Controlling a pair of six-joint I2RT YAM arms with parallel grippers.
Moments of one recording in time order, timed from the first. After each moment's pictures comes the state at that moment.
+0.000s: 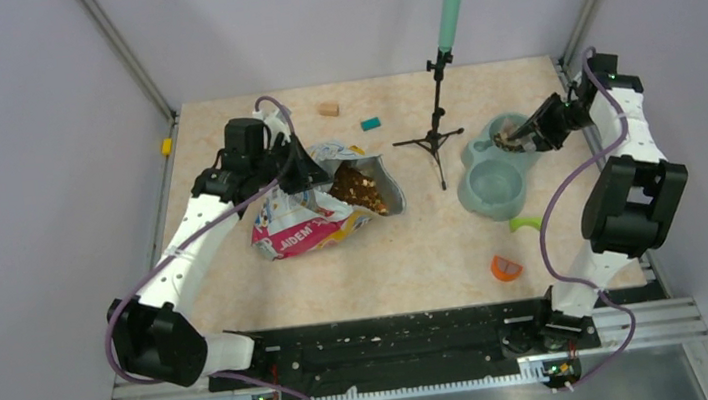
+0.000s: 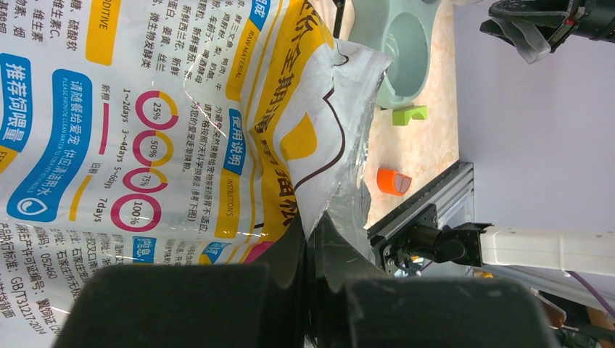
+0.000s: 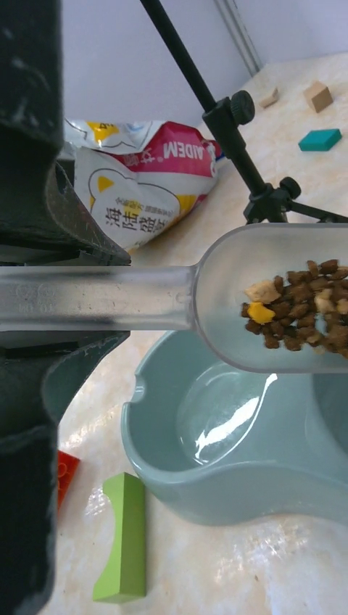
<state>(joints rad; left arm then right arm) -0.31 1.34 1.21 -0.52 0.51 -0.59 -0.30 1.76 1.56 -1.03 -0.53 0.56</state>
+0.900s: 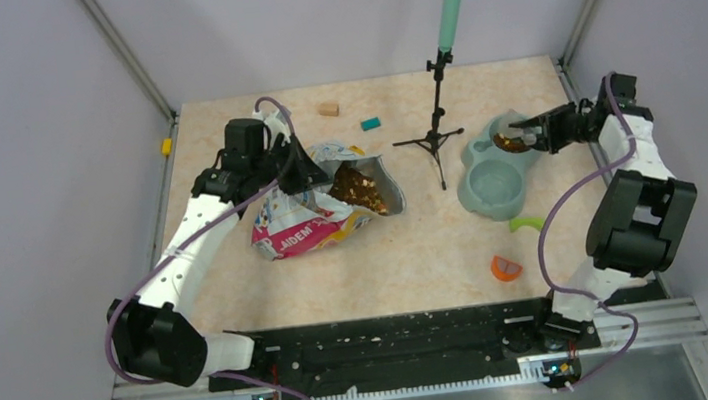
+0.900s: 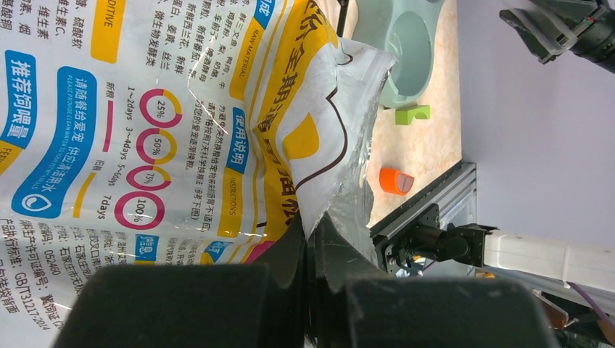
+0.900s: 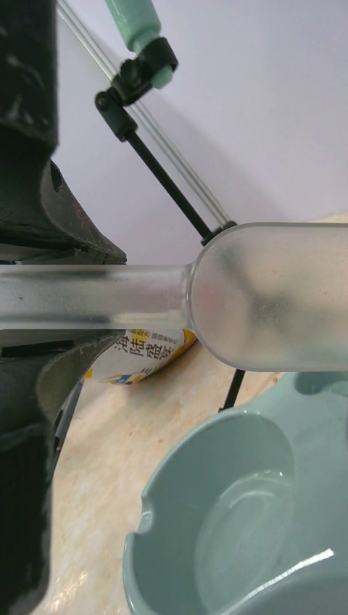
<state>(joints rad) -0.31 1.34 1.21 -0.53 0.50 -0.58 -0.39 1.66 1.29 -0.69 -0.81 1.01</state>
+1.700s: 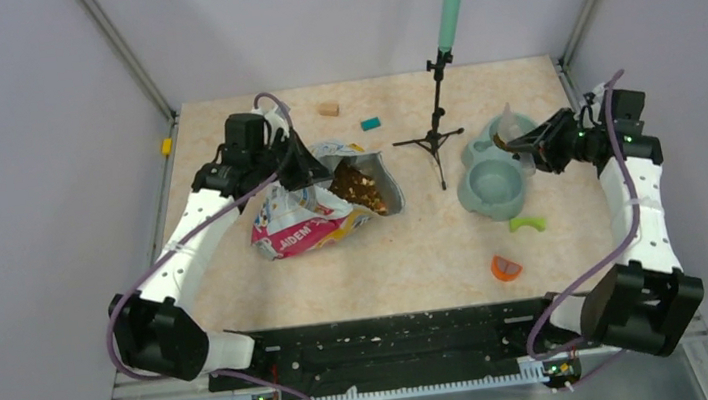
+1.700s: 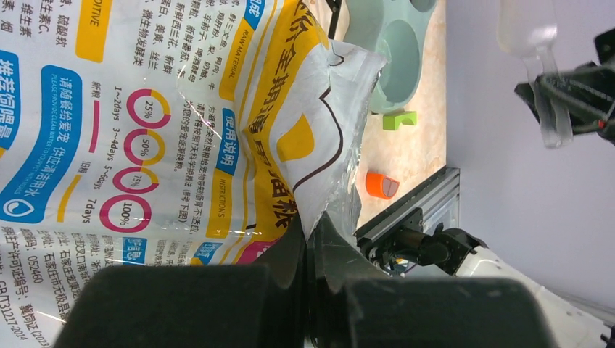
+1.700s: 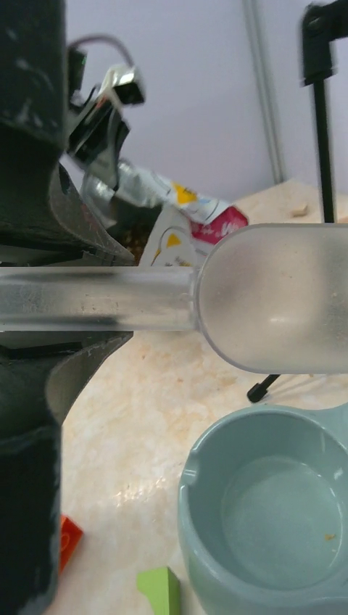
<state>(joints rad) -0.31 1.35 1.23 -0.53 0.51 -0.63 -0.35 1.25 1.12 -0.71 -0.73 0.76</state>
